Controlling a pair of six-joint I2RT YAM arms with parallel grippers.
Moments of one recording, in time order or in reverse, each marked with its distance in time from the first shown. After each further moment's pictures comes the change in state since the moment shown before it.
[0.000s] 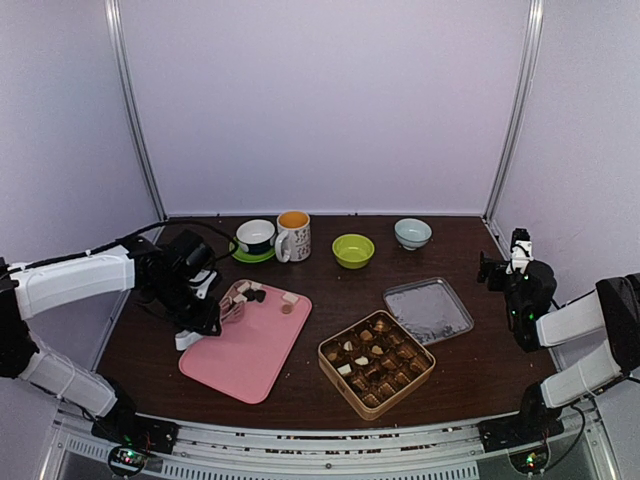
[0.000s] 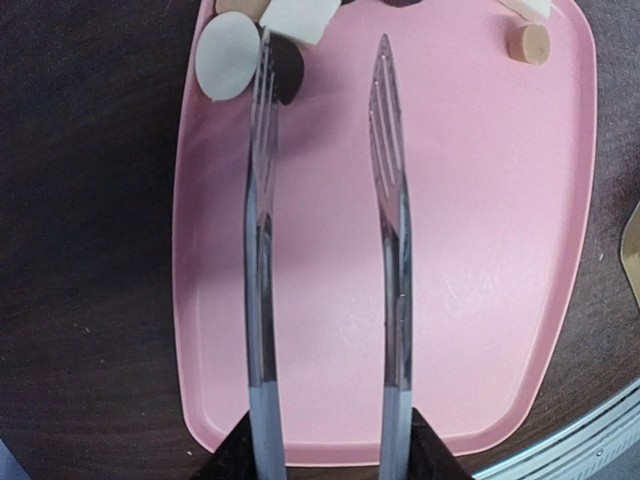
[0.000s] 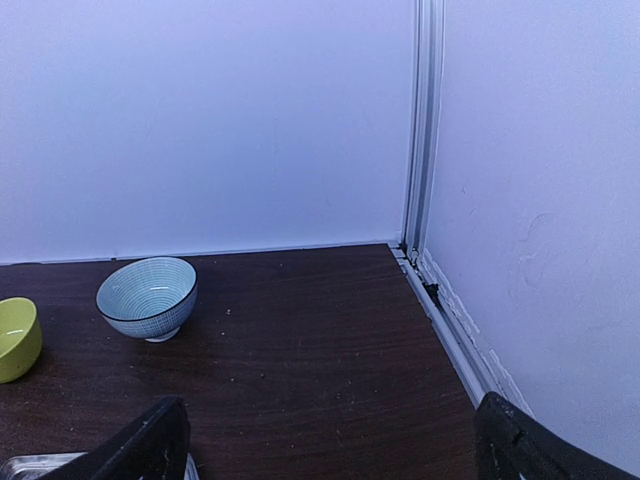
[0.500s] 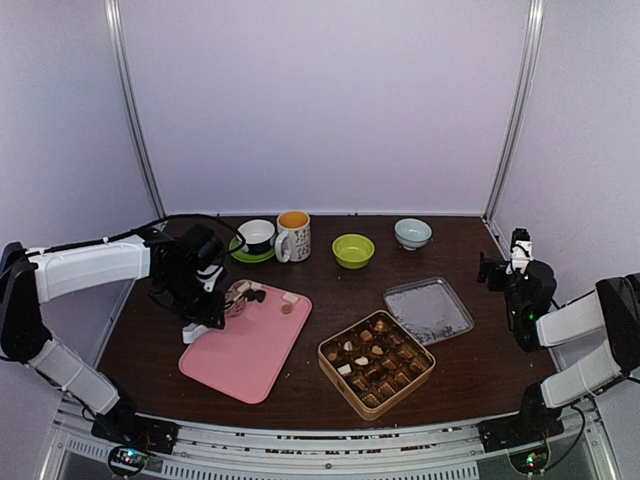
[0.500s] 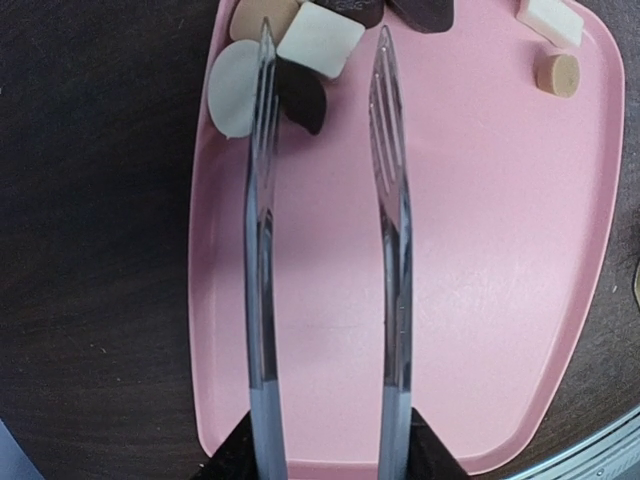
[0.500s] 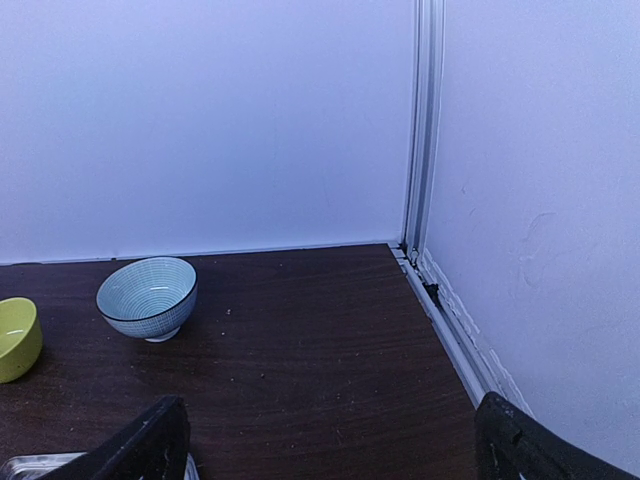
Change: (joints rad) left arm 0.012 0.126 0.091 -0.009 -0.039 0.004; right arm 0.000 0.000 0.000 0.000 0.000 0.000
